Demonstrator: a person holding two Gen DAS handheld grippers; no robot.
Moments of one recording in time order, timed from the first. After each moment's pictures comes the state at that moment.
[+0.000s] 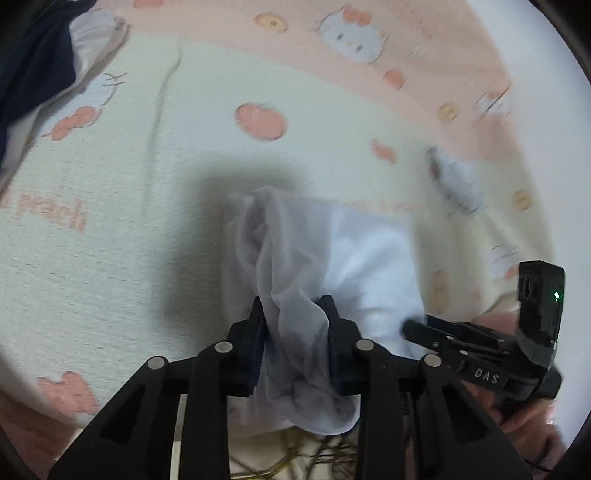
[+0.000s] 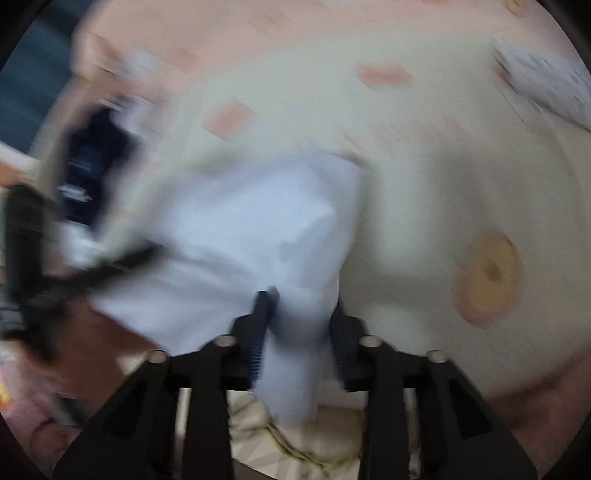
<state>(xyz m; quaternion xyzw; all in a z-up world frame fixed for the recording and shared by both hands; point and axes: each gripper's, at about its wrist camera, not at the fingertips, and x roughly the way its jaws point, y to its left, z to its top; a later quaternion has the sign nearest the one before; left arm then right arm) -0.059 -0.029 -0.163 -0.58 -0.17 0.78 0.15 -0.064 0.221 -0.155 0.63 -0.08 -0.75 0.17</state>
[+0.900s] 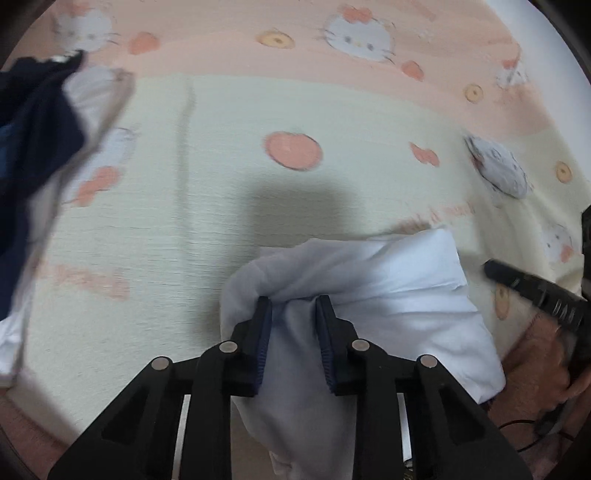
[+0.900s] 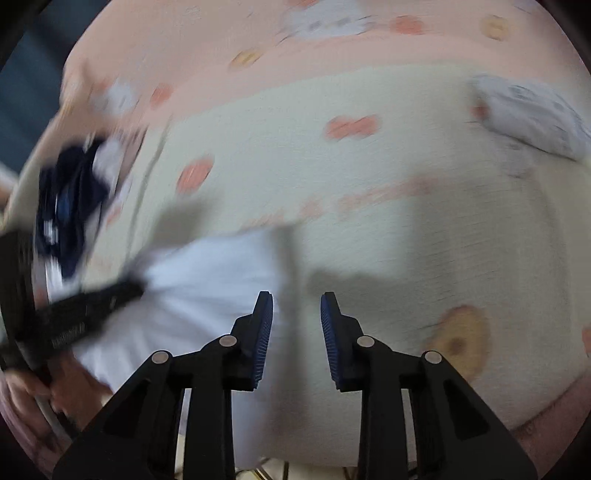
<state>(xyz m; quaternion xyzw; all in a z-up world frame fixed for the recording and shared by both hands) -0.108 -0.003 -0.161 -0.55 -0.06 0.83 0.09 -0.101 0.232 -0.136 0.55 -0.10 -0.82 0.13</state>
